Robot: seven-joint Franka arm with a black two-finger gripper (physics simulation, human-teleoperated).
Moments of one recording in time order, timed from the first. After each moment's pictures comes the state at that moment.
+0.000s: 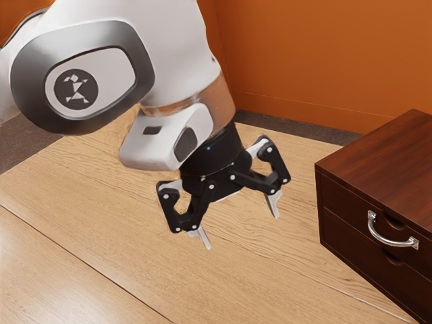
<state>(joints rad) -0.50 -0.17 0.04 -1.62 -0.08 1.58 1.76</state>
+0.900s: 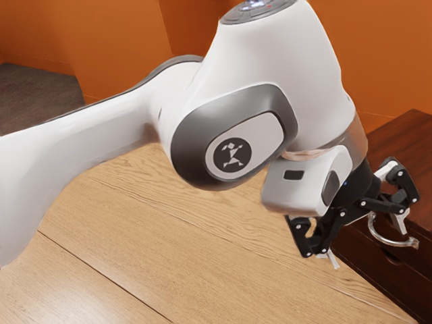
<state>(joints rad) -0.59 0.09 0.04 -1.49 -0.08 1.87 1.73</state>
